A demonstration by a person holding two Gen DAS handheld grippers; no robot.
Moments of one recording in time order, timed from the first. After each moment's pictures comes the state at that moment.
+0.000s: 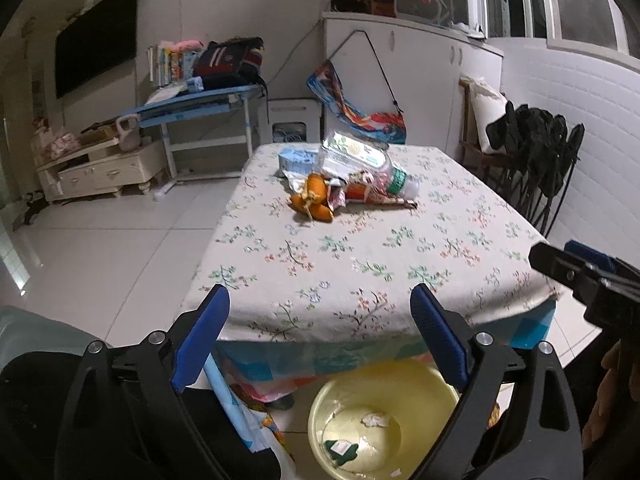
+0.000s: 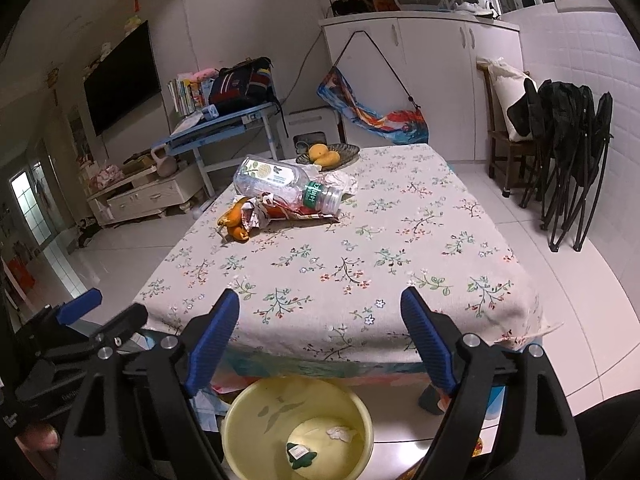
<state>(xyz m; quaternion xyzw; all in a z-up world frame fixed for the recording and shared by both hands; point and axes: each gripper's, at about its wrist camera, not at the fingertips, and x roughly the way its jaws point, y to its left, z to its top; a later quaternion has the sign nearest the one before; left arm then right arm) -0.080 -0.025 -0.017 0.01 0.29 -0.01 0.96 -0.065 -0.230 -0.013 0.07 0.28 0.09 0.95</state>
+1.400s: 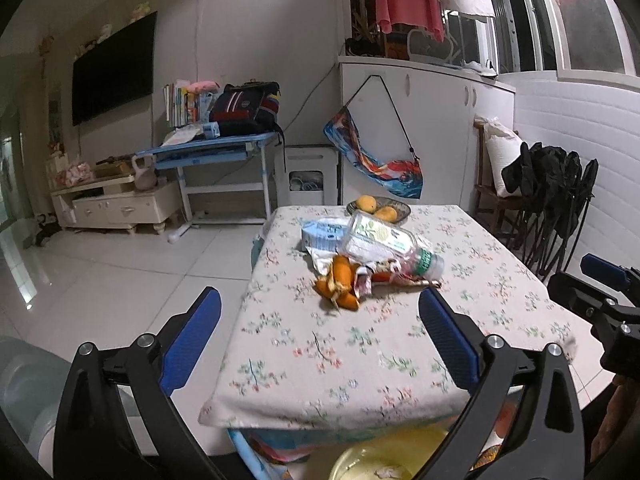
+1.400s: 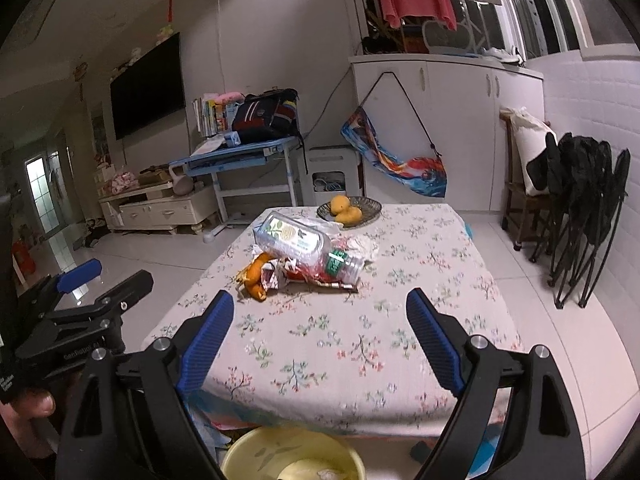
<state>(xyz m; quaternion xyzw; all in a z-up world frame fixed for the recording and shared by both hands) -0.035 -0.011 0.041 0.01 0.21 0.01 0.98 -0.038 -0.212 0.033 0.03 0.21 0.12 0.97</state>
